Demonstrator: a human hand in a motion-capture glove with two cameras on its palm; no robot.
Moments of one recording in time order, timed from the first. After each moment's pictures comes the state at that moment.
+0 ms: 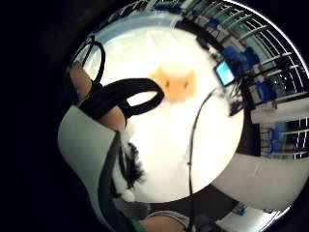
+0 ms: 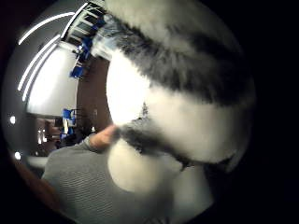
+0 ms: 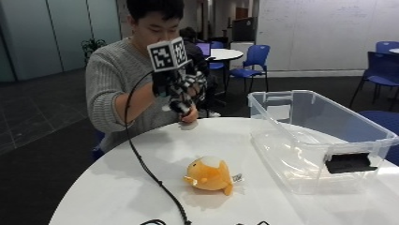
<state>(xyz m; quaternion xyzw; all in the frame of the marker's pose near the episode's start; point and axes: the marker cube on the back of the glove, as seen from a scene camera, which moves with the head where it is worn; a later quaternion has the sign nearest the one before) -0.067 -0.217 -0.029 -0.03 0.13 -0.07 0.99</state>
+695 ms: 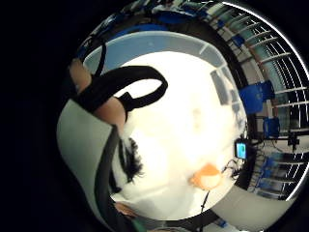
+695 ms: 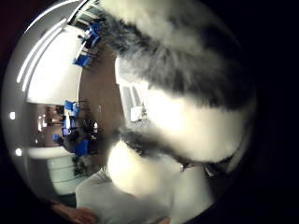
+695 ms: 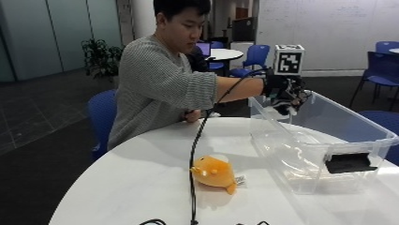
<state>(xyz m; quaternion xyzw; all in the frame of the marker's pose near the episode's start) -0.262 -0.516 0.109 -0.11 0.15 -0.12 0.98</state>
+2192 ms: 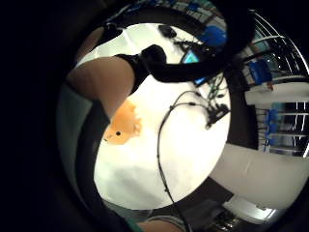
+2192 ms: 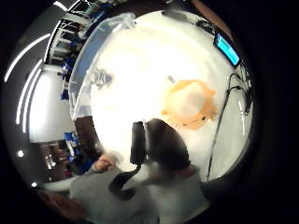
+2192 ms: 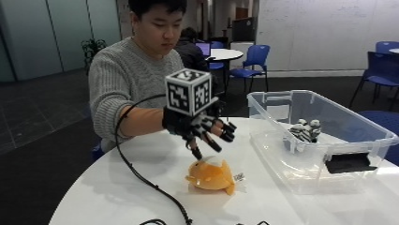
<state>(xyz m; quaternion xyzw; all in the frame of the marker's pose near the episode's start) 0.078 -0.351 -0.017 -0.10 0.14 0.08 0.98</state>
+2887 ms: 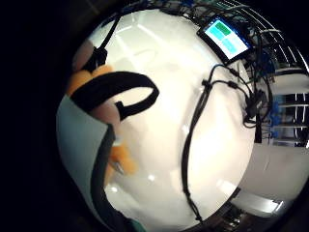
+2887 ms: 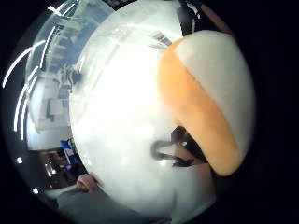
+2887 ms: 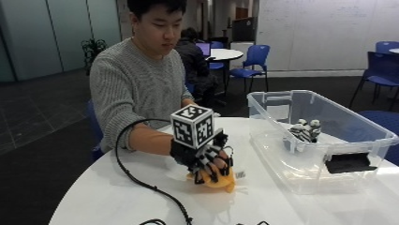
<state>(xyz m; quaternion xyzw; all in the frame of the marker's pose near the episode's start) 0.099 -0.335 0.098 -0.06 0.14 0.11 0.98</state>
